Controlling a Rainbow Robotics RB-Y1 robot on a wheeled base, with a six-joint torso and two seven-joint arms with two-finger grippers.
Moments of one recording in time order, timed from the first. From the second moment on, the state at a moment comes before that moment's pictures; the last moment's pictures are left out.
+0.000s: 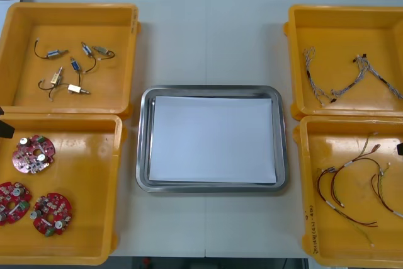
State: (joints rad) right arm -0.09 -0.68 -0.44 -2.15 -0.80 1.92 1.45; left arm -0.17 0.95 0.33 -2.14 1.07 1.91 -1.21
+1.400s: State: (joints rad) right arm -0.09 -0.68 -0.44 -2.15 -0.80 1.92 1.45; left arm -0.15 0.95 0.33 -2.14 1.05 1.91 -1.21
